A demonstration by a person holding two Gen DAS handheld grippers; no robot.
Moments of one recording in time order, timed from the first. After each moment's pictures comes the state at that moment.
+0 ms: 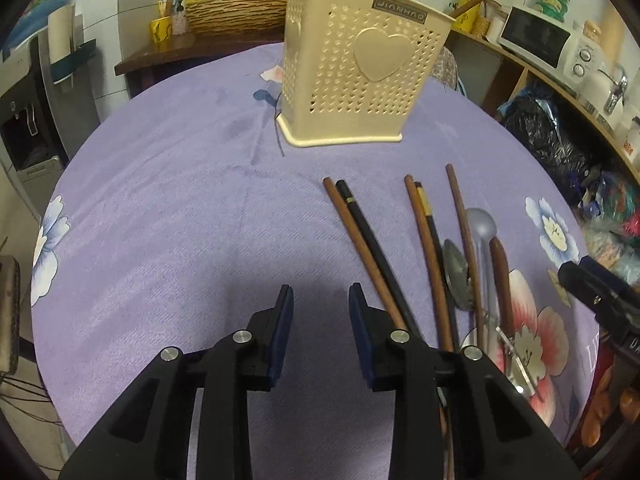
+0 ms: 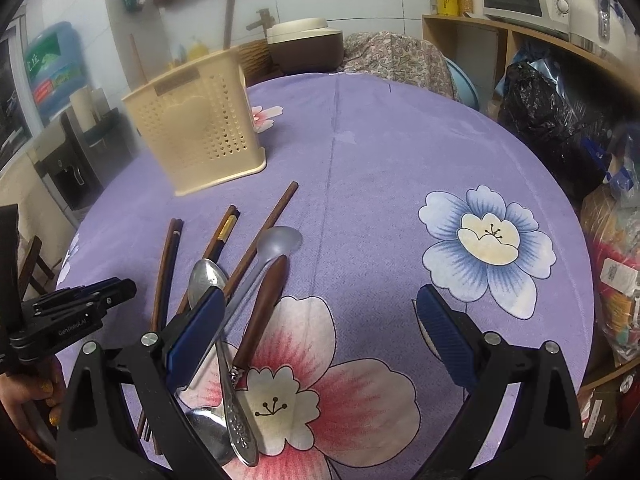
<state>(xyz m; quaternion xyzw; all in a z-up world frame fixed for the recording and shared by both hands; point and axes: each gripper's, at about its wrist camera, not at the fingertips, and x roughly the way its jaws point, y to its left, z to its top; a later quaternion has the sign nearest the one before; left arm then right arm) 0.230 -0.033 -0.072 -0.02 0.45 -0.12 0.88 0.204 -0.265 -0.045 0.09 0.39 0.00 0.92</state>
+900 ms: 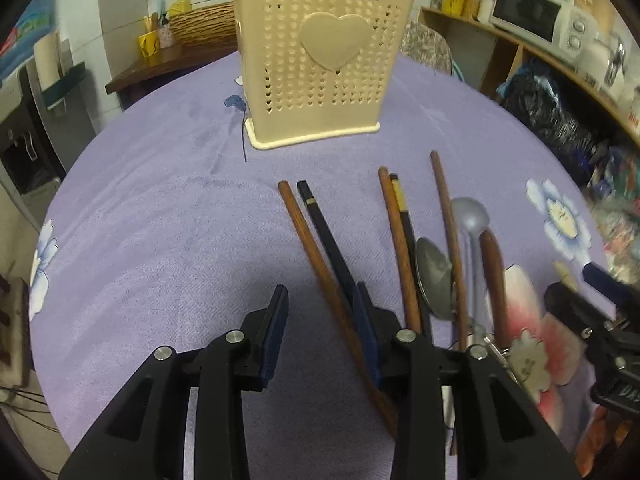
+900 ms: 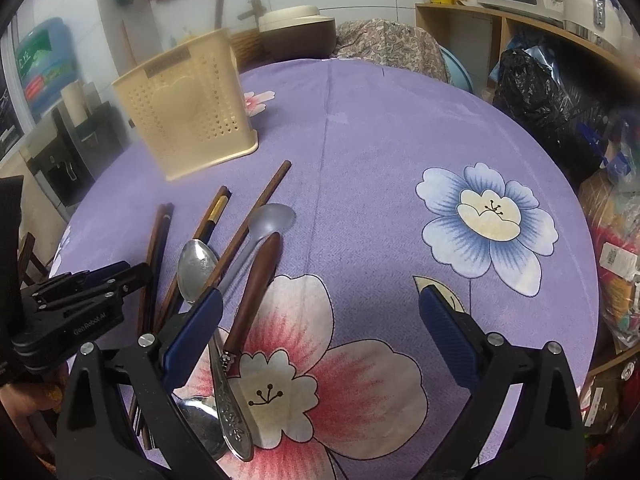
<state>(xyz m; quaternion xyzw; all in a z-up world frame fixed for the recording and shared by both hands) 0.232 -0.070 -0.077 0.03 0.45 -0.11 0.89 0.200 -0.262 -0.061 0.09 0.41 -0.01 0.91</state>
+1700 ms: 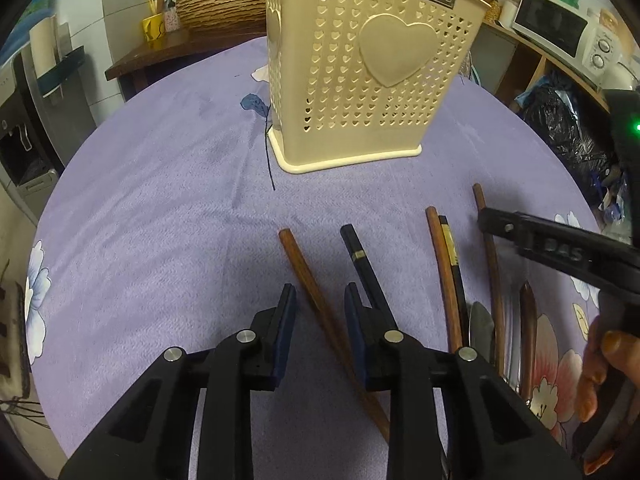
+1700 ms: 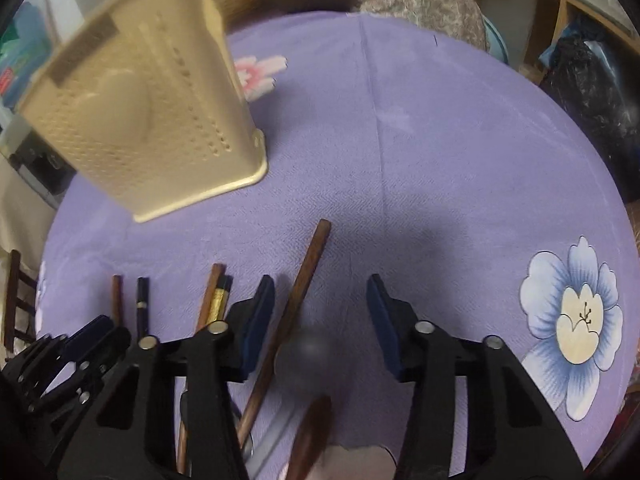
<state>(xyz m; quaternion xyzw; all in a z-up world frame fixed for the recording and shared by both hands) 0.287 -0.049 -0.078 0.00 0.48 -0.11 0.87 0.350 -0.235 -0.074 0.07 0.49 -0.01 0.87</state>
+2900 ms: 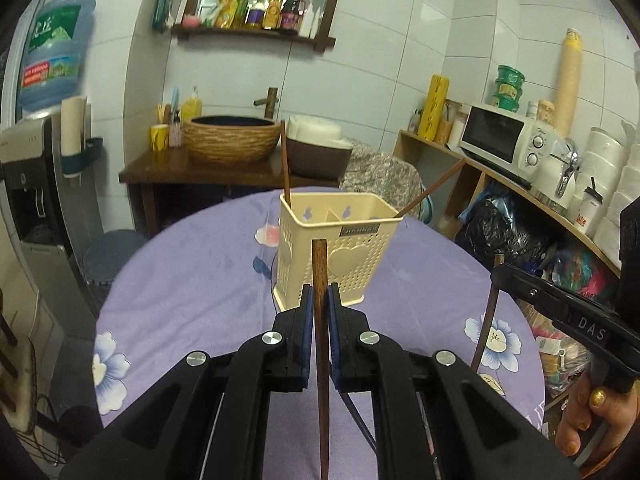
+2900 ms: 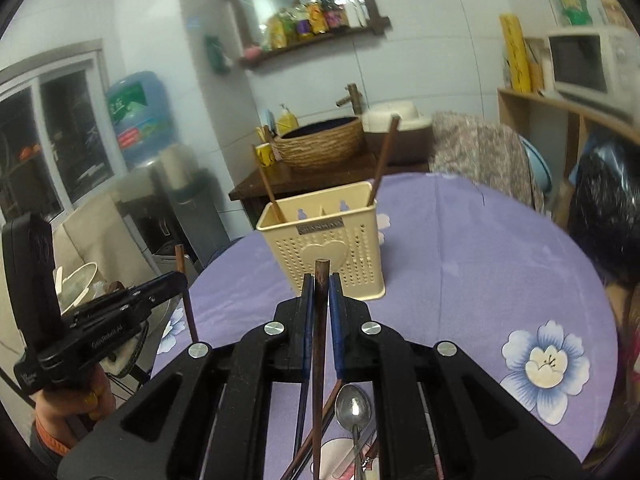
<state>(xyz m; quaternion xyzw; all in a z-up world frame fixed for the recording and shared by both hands) 0.217 -0.005 0.060 -0.05 0.27 -0.15 0.95 0.206 -0.204 0.088 0.10 0.26 0.14 0.95</state>
